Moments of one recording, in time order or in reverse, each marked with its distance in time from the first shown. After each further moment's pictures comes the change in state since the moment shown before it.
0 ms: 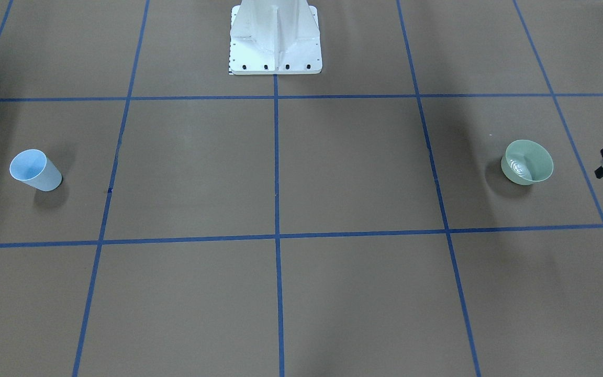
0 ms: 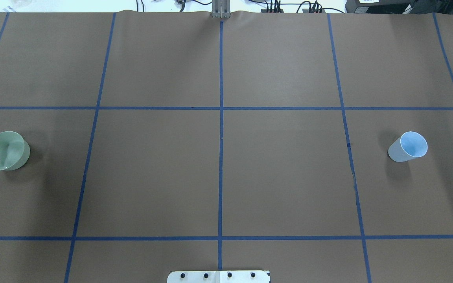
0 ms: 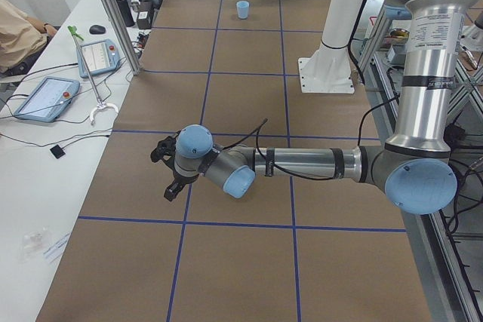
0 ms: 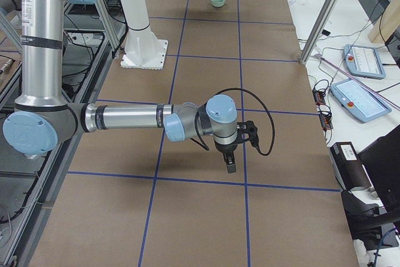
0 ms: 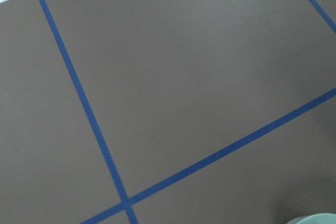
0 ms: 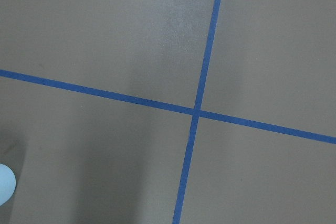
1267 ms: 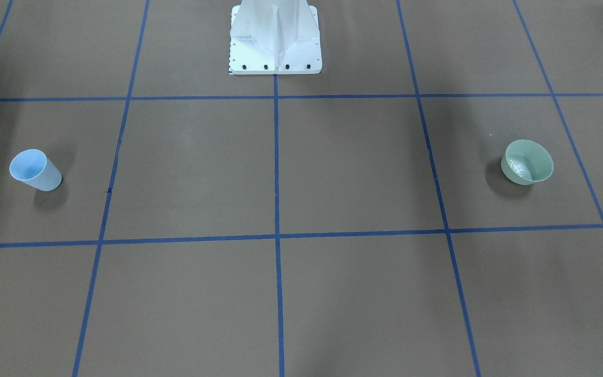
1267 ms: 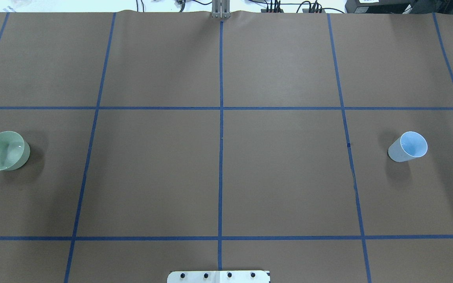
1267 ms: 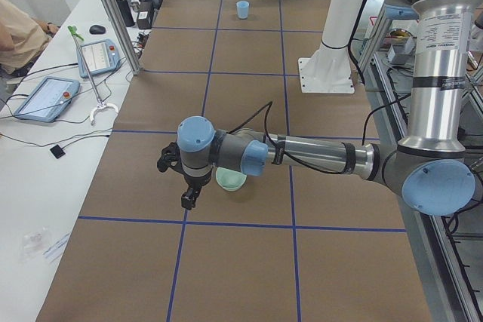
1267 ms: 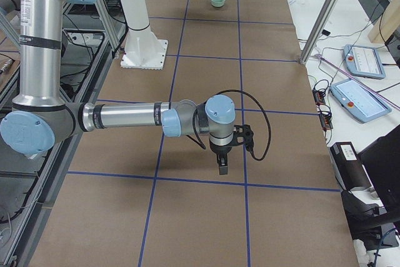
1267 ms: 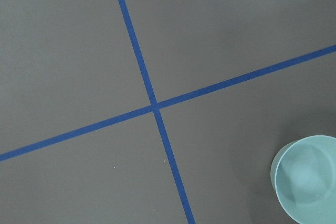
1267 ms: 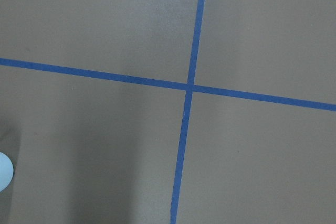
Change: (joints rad) left arm -0.222 0.000 -0.190 0.590 -0.011 0.498; right arm 0.002 -0.014 0.023 -0.066 -0.007 0.004
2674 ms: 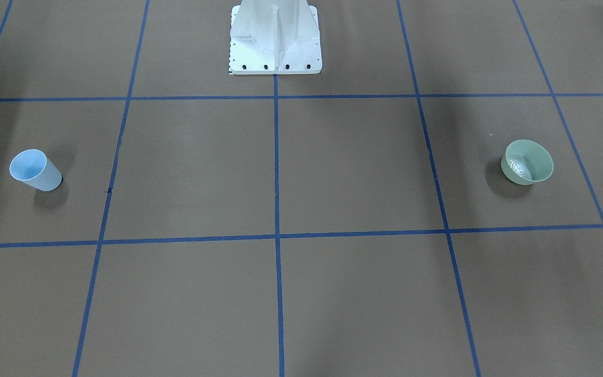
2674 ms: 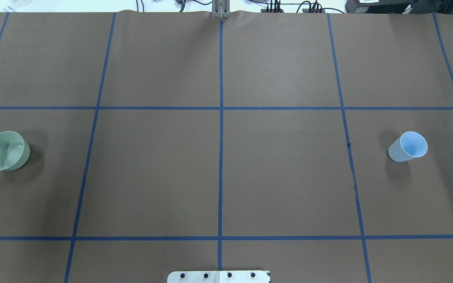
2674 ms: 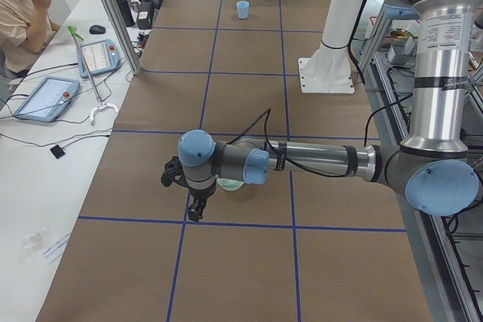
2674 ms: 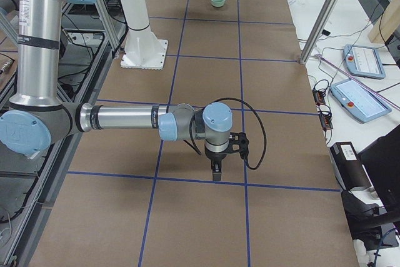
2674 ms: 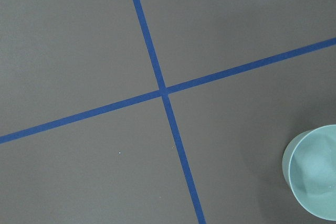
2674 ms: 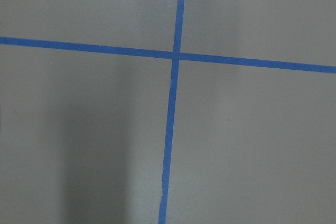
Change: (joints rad) left arm -0.006 0.024 0.034 0.079 -0.002 0.009; right arm 0.002 -0.024 -0.001 -0.099 0.001 -0.013
